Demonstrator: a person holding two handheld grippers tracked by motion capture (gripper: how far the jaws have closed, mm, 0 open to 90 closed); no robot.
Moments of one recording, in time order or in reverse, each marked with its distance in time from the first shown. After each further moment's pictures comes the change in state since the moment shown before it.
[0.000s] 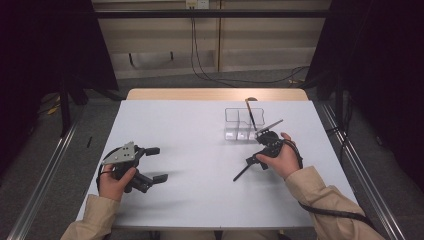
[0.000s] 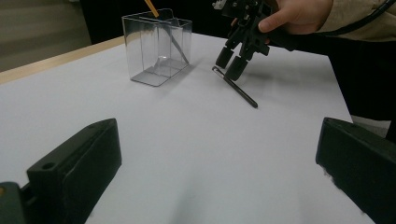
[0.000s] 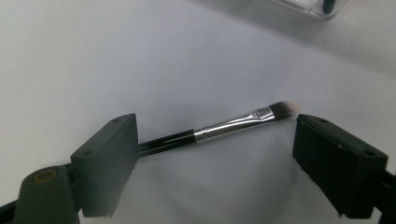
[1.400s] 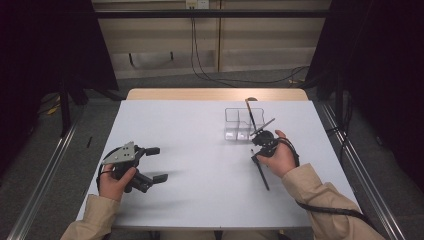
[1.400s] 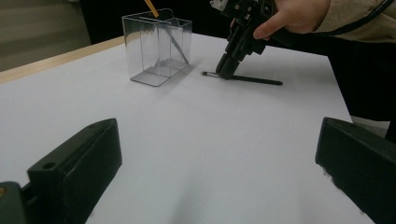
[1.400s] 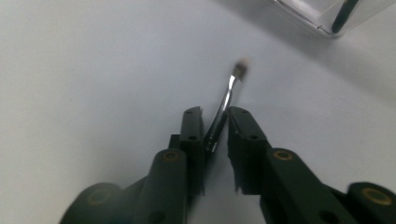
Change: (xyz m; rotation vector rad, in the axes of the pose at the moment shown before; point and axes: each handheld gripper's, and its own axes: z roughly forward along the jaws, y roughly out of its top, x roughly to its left) left arm 0.001 0.000 0.000 -0.003 -0.004 -0.003; right arm 0.010 0.007 -0.001 0.040 -0.061 -0.159
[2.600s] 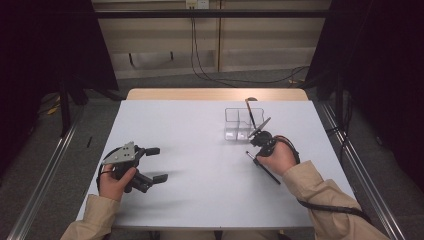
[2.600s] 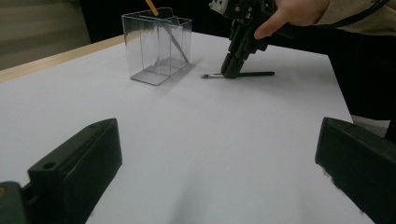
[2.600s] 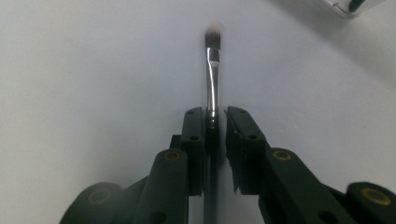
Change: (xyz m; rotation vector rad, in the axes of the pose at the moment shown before) left arm 0.000 -0.001 0.000 0.006 0.001 0.000; right arm 0.002 0.004 -0.002 0.111 0.002 -0.040
